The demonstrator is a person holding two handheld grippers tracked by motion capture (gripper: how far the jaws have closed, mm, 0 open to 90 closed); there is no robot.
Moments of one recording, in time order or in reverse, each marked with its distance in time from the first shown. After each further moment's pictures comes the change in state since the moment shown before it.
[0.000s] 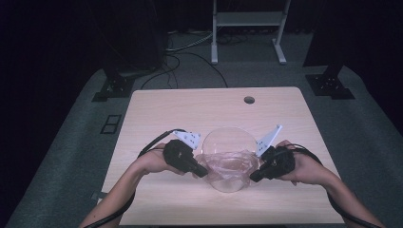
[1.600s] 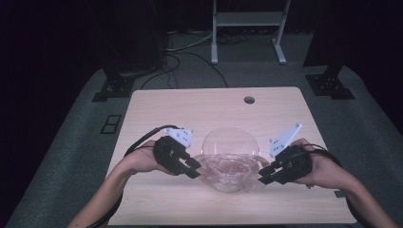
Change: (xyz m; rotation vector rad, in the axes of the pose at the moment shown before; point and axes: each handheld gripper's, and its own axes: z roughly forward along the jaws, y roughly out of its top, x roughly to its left) left arm -0.032 0.016 -0.037 0.037 0.098 0.004; right arm 0.030 -0.005 -0.044 -0.062 -0.071 -0.018
